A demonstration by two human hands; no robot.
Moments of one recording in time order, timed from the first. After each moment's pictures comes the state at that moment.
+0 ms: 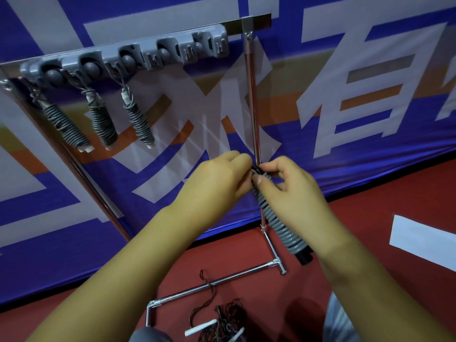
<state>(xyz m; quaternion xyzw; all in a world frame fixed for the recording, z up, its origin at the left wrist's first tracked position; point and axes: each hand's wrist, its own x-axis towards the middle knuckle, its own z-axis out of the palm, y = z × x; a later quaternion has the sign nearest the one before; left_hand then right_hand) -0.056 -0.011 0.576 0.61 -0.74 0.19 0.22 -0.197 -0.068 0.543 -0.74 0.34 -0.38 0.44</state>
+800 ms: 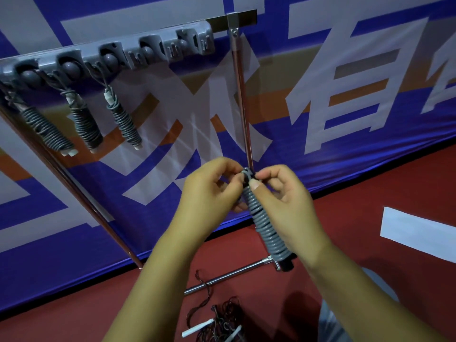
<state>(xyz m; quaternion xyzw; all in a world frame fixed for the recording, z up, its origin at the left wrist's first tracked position) -0.078 -0.003 0.559 0.65 -0.55 -0.14 0.51 -0.193 -0.059 0.518 -0.58 0.28 -0.48 0.60</state>
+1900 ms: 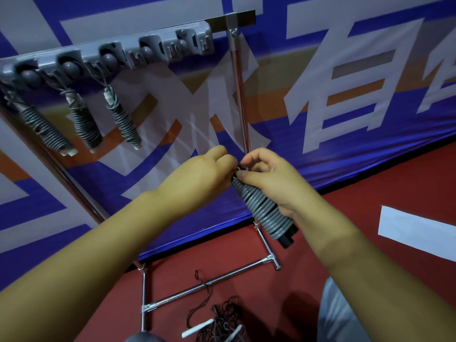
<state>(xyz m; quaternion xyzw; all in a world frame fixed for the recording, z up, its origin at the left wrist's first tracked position) -0.028 -0.025 0.574 0.55 -0.80 0.16 0.14 -0.175 -0.094 0.540 -0.64 0.30 -0.34 0.62</state>
